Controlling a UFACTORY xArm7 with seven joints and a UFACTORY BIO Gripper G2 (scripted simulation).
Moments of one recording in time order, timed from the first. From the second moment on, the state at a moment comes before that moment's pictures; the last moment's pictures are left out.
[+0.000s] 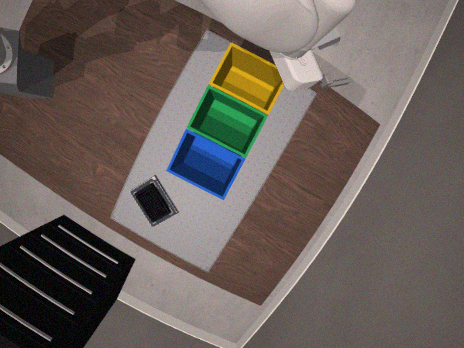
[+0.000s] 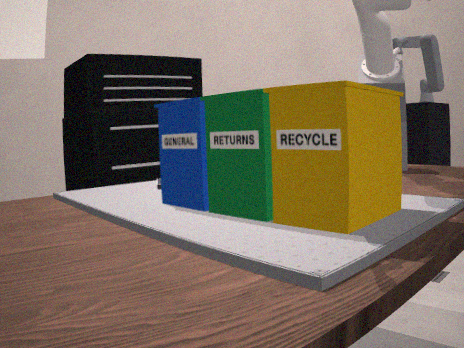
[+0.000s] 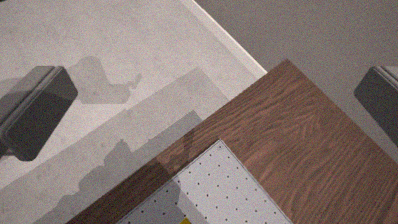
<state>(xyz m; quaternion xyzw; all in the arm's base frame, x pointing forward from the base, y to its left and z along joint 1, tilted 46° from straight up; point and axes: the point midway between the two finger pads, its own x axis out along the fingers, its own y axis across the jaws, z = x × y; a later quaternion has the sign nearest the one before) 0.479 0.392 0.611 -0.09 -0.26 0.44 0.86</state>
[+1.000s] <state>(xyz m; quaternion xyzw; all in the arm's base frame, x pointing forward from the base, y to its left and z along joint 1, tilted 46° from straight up) 0.481 0.358 0.591 -0.02 -0.27 0.44 0.86</state>
